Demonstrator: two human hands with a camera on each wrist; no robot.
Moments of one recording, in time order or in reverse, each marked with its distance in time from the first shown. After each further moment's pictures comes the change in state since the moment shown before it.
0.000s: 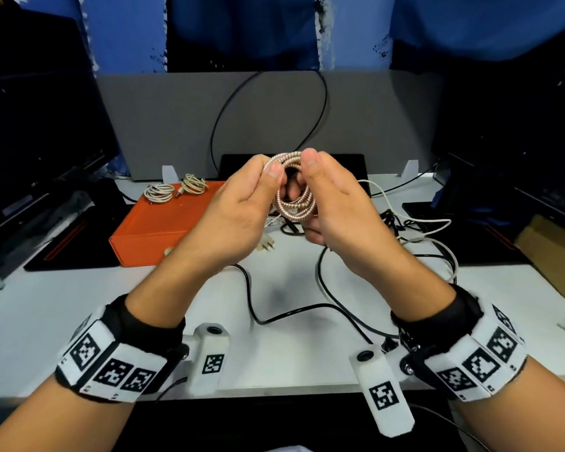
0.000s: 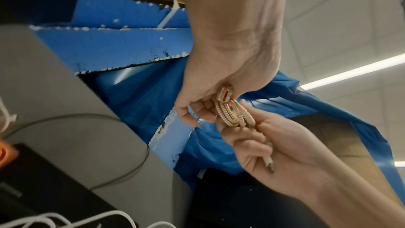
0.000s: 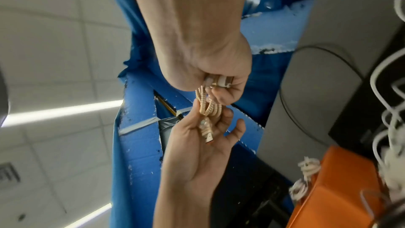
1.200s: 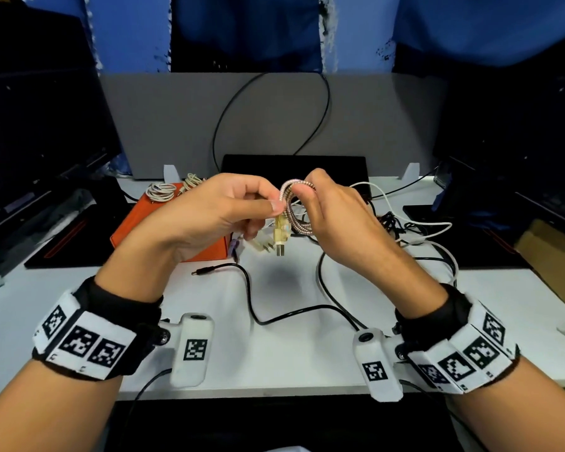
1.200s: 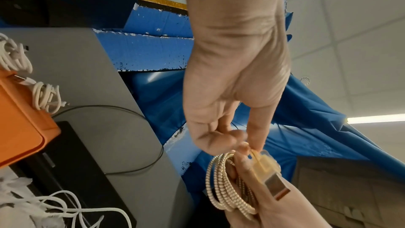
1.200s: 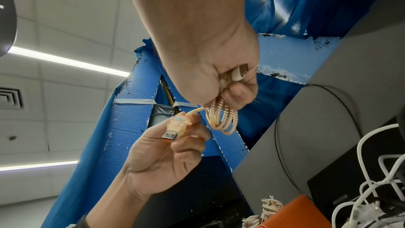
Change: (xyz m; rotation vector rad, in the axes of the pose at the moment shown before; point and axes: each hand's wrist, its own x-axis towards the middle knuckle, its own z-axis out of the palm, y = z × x) left_hand 0.012 -0.015 -0.038 -0.223 -0.311 -0.305; right_hand 0.004 0.009 -0.014 -0.871 -0.071 -0.039
